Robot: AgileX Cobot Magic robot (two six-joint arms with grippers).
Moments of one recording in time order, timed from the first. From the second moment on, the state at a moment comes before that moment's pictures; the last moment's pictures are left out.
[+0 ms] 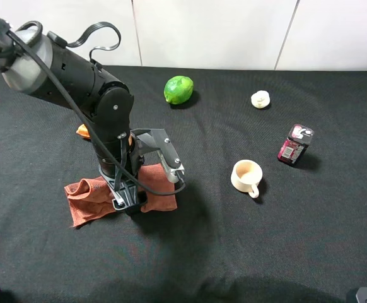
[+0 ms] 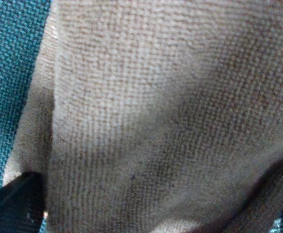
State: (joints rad) left arm -0.76 1.95 -0.96 -0.02 0.57 0.35; right arm -0.01 -0.01 -0.50 0.01 1.02 -0.07
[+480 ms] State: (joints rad) left arm -0.76 1.93 -0.96 -0.02 0.57 0.35; right arm -0.01 -0.01 -0.50 0.01 1.02 -0.07
